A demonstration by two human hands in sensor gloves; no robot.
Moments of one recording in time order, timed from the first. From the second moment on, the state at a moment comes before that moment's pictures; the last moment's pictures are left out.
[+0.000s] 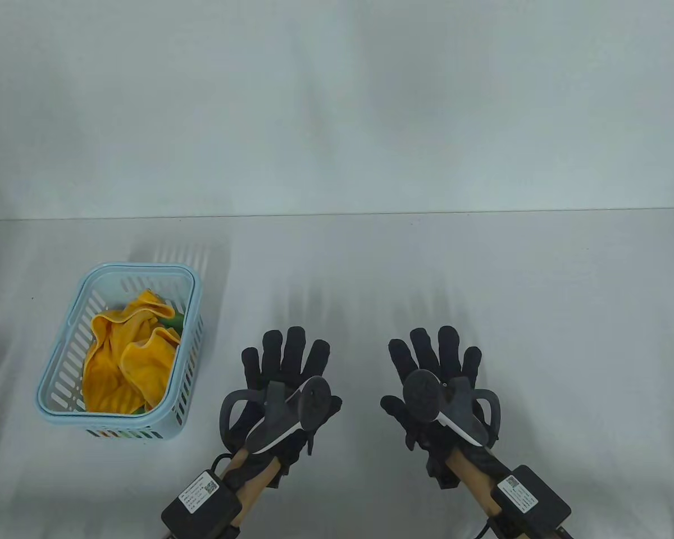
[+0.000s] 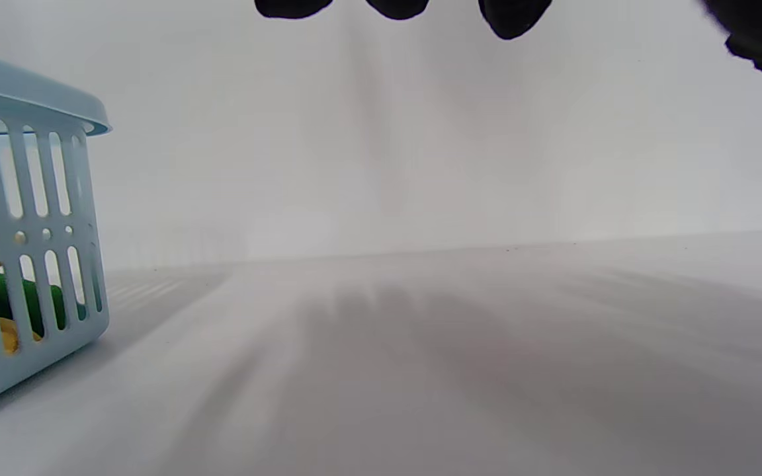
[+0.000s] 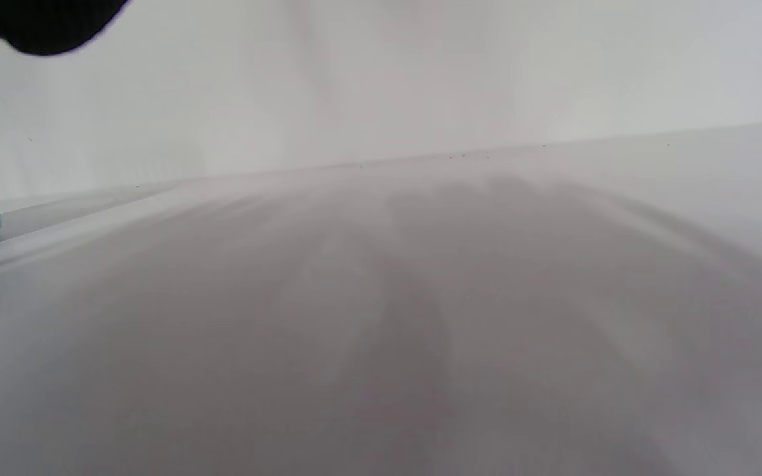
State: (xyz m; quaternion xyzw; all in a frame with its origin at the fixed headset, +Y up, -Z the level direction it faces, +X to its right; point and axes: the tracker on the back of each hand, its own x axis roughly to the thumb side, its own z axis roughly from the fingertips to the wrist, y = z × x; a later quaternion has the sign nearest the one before) left_hand -0.105 -0.672 -0.299 0.02 -0.09 -0.01 1.00; right_hand 0.131 -0.708 -0.314 0.04 0.00 1.00 0.08
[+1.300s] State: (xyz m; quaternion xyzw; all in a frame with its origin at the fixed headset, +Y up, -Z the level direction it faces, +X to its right) left_hand -0.205 -0.553 -0.321 0.05 0.05 0.10 0.99; right_hand 0.147 -0.689 -0.313 0.01 -0.01 0.99 0.15
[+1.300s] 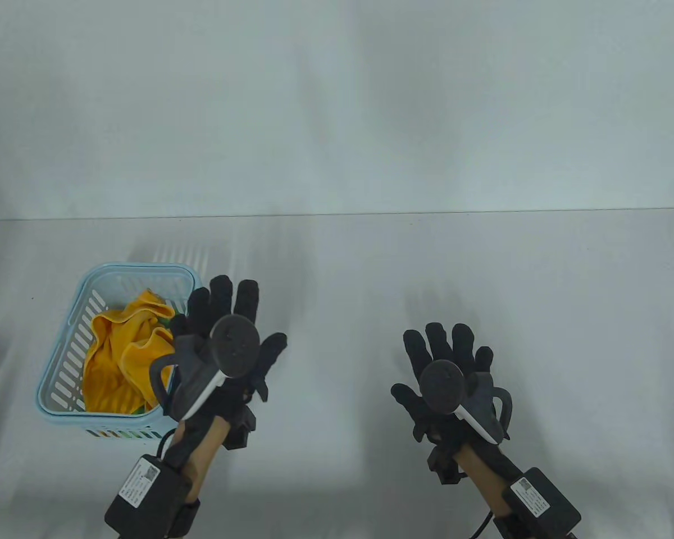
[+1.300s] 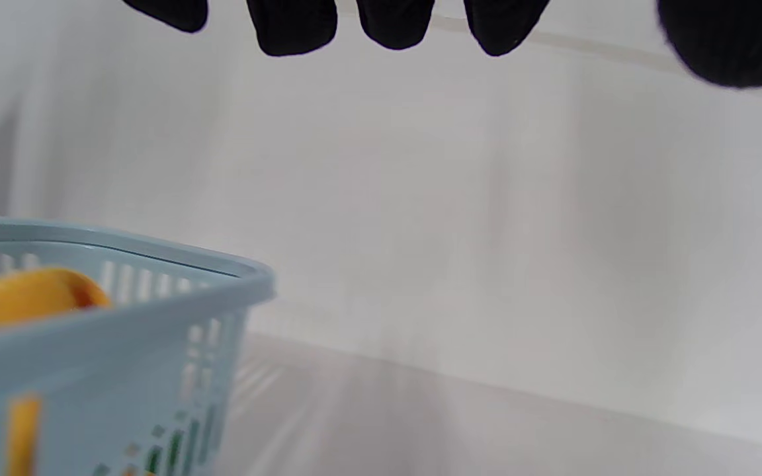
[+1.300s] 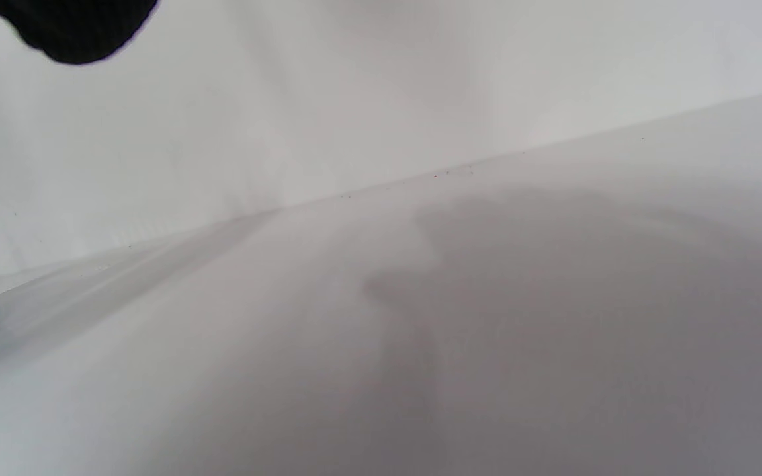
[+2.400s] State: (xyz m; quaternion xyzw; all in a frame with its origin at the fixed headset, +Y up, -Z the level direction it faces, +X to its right) left_hand -0.351 -0.669 -0.443 -0.29 0.27 0.00 0.92; right_hand 0.164 -0.691 -0.320 -0.02 0.01 0.98 0.18
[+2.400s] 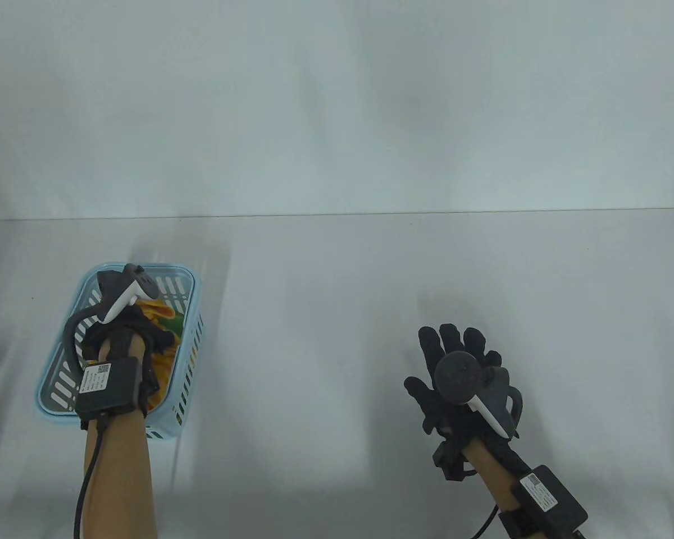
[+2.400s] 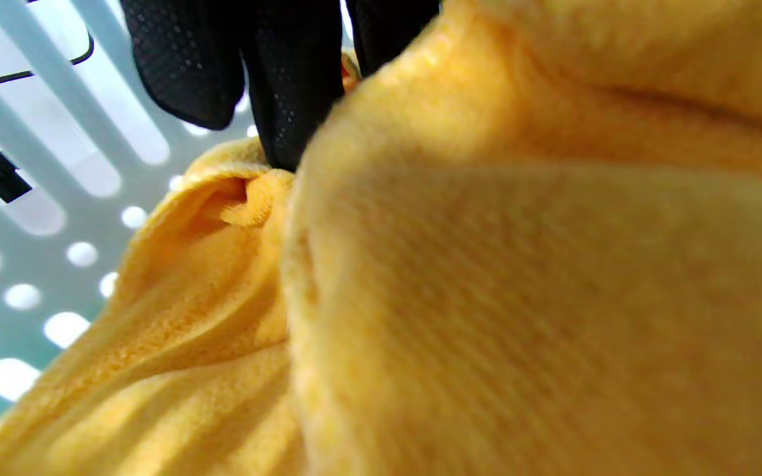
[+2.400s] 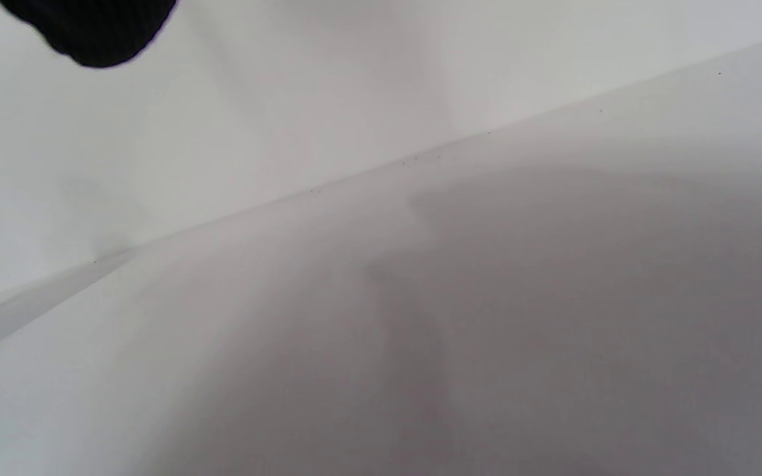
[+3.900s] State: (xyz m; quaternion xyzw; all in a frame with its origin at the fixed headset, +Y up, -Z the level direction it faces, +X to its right) left_hand -0.302 -0.460 -0.380 0.07 0.20 0.03 0.98; right_hand 0.174 -0.686 -0.318 -0.04 -0.01 0.98 0.21
